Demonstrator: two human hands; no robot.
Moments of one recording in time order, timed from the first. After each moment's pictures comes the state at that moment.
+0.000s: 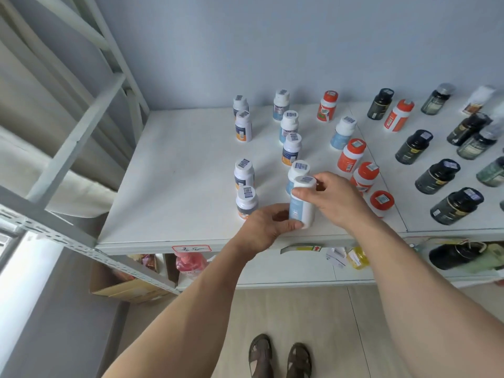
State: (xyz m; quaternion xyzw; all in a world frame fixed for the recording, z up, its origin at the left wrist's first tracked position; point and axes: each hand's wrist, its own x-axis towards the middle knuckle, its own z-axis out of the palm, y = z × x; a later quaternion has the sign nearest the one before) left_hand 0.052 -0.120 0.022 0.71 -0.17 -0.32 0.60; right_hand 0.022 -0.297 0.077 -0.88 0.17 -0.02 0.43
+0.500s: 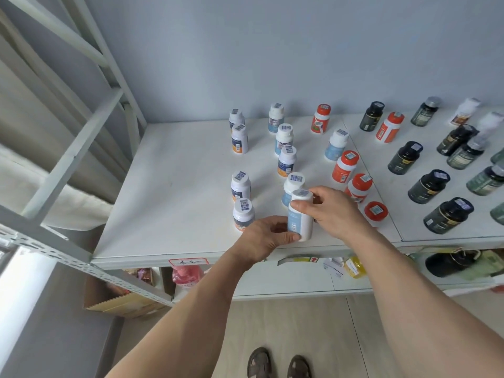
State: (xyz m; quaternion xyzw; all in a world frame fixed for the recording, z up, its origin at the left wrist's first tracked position) left_hand 0.057 -0.125 0.024 0.72 -0.15 -0.34 0.59; right_hand 0.022 -0.306 0.077 -0.89 0.16 0.01 0.44
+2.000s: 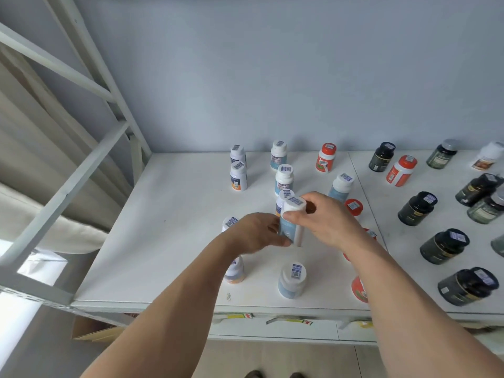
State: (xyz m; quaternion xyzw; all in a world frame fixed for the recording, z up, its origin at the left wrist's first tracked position) left_hand 0.159 -0.167 0.089 0.85 -0.20 -0.30 0.38; right_hand 0.110 -0.348 0.106 -0.90 0.10 0.01 0.43
